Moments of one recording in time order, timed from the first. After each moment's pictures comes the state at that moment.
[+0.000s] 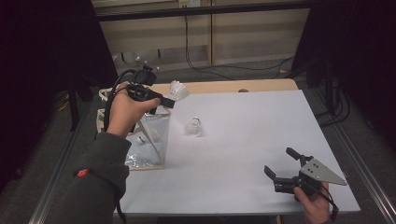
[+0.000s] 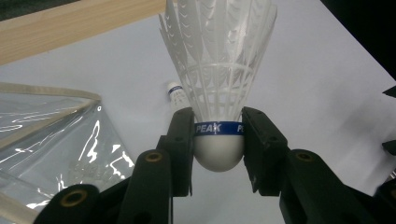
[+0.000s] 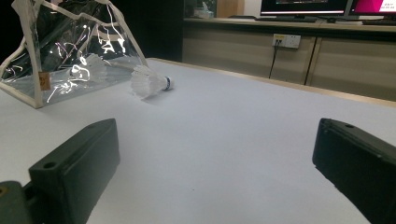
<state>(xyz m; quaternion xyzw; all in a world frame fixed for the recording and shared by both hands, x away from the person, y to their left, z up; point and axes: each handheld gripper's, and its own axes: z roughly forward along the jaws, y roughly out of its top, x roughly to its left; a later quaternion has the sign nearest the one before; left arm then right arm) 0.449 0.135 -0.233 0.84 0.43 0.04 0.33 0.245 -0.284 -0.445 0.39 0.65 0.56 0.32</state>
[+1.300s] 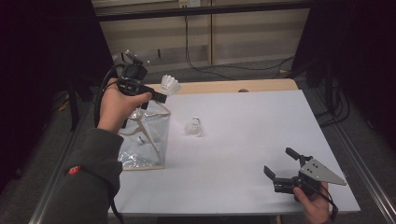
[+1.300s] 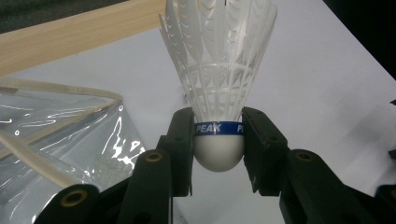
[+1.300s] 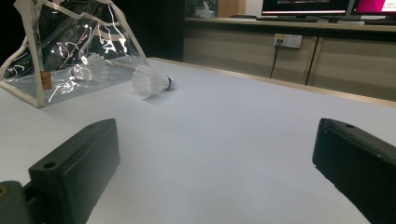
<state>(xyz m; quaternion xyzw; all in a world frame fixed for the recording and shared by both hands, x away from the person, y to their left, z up) 0.453 0.152 -0.218 0.83 0.45 0.05 0.33 0.245 -0.283 -0.445 0.39 0.66 0.56 0.32</state>
